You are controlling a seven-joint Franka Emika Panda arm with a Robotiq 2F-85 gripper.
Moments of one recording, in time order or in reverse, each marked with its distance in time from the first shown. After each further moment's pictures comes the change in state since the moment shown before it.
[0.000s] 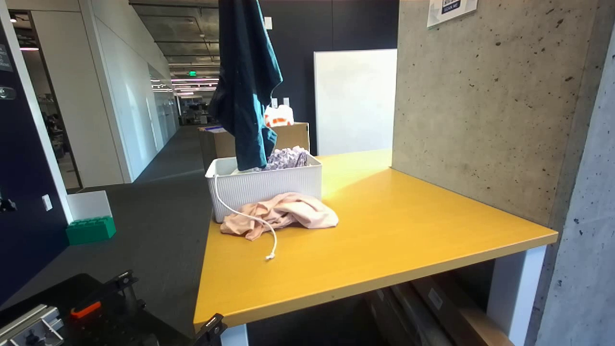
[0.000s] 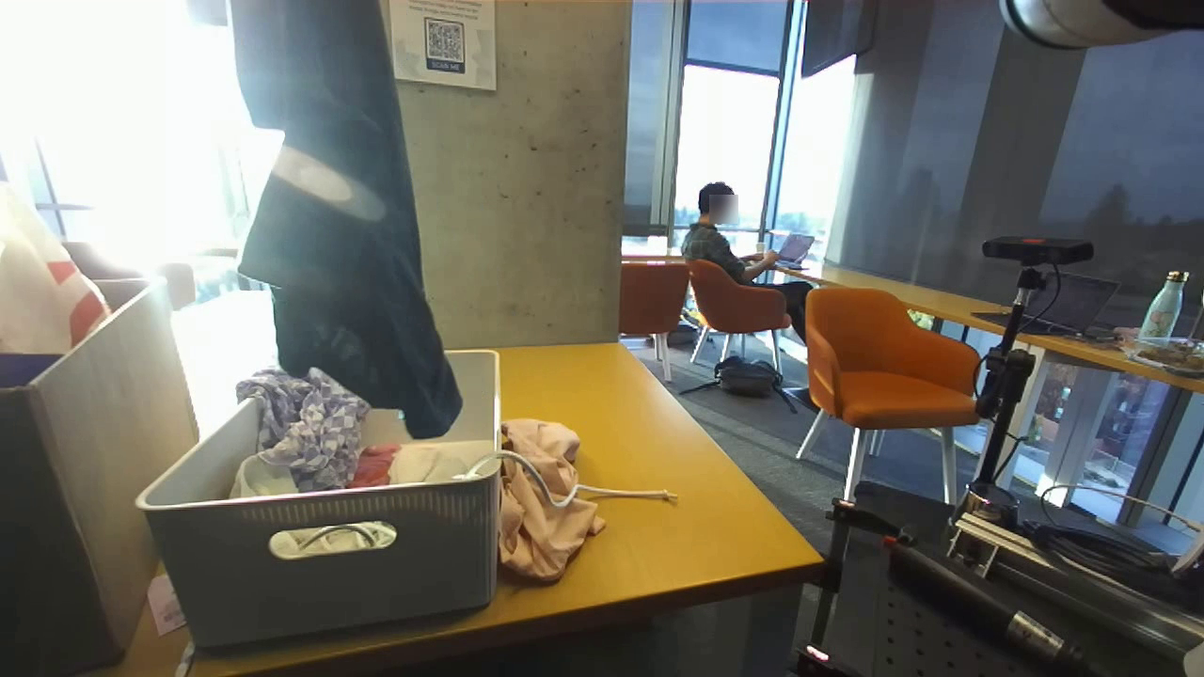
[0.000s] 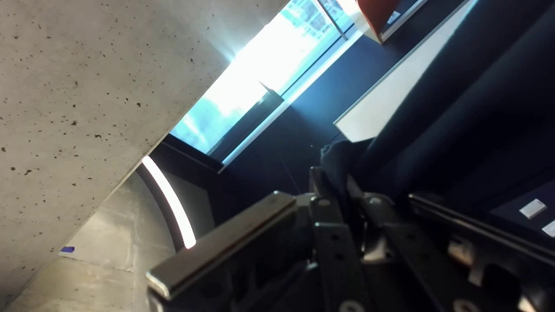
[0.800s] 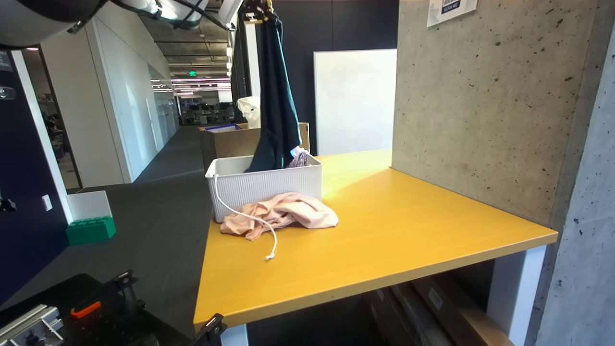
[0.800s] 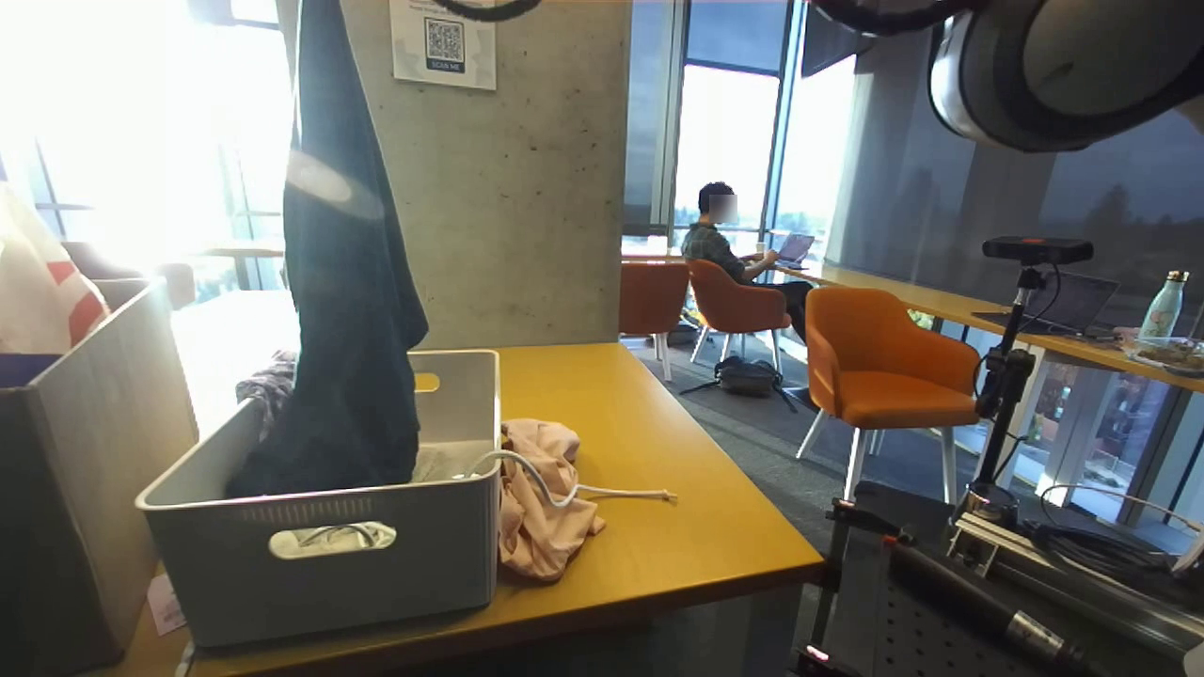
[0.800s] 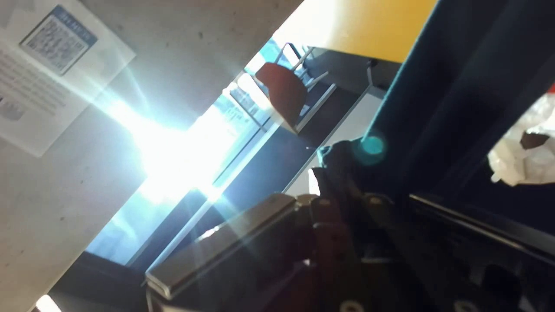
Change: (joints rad) arm -0.130 0.201 0.062 -0.014 0.256 -0.022 -0.089
